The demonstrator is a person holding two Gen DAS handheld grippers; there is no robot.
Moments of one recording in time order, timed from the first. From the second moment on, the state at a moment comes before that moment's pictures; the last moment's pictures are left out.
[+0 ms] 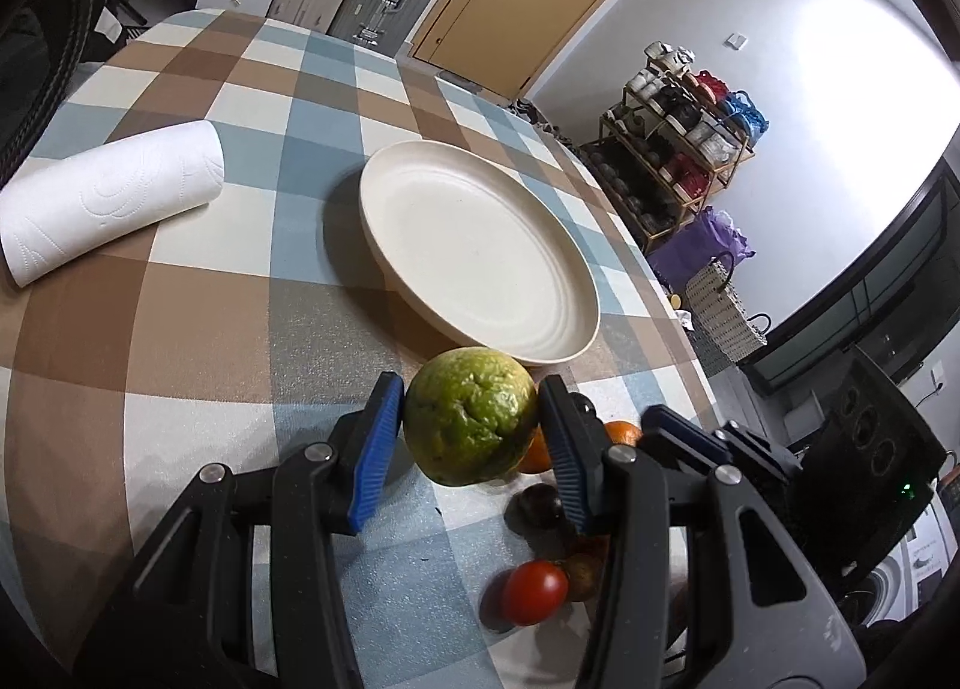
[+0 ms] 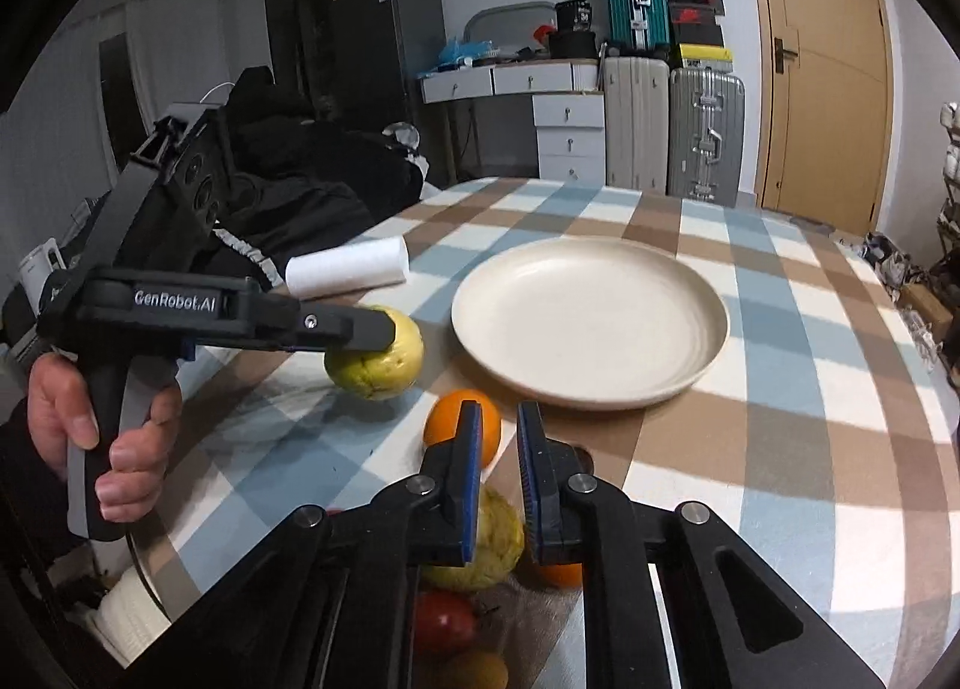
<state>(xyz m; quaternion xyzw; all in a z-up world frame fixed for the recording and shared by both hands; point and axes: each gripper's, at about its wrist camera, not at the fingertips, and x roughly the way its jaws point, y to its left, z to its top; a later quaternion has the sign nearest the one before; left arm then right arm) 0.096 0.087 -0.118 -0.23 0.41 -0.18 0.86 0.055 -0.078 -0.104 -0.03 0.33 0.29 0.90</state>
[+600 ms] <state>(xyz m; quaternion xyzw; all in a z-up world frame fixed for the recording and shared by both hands) 0.082 0.087 -0.112 -0.23 0.41 -0.18 0.86 0.021 -0.052 -0.120 -0.15 0.32 0.27 0.90</state>
